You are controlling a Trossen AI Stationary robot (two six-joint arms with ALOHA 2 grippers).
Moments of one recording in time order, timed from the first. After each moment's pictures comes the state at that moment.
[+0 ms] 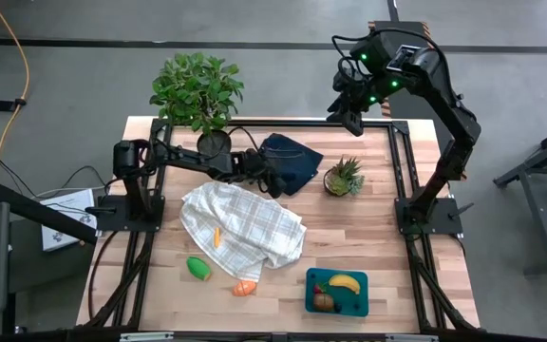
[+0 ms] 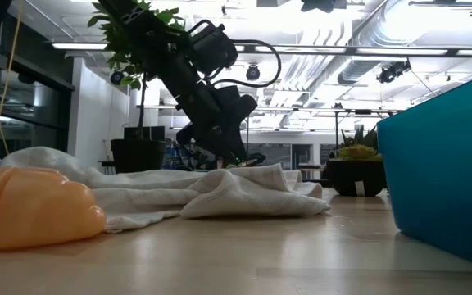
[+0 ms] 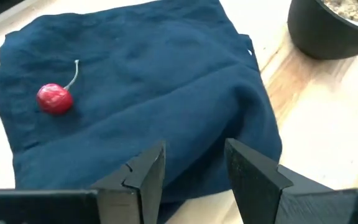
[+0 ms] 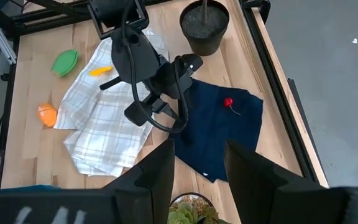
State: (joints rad) left arm 0.32 1.84 1.07 -0.07 -0.23 -0.42; right arm -0.58 1.69 2.31 -1.54 -0.36 -0.27
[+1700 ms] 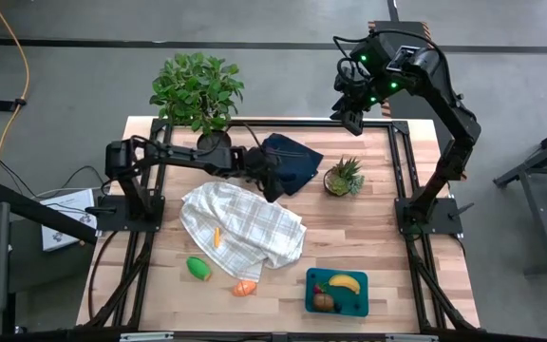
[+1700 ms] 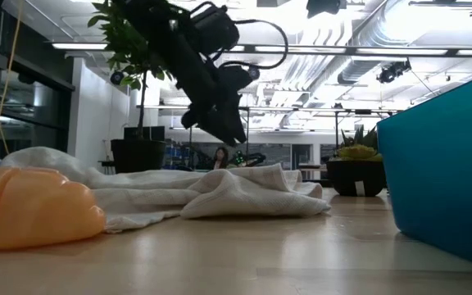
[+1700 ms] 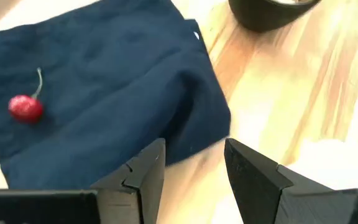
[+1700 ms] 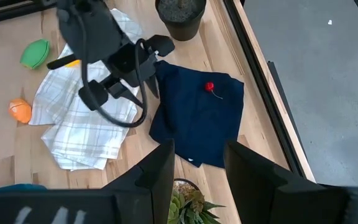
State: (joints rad) left arm 0.31 1.77 1.16 -0.29 -0.10 -0.30; right arm -0.58 1.69 2.31 -1.57 -0.26 -0.25
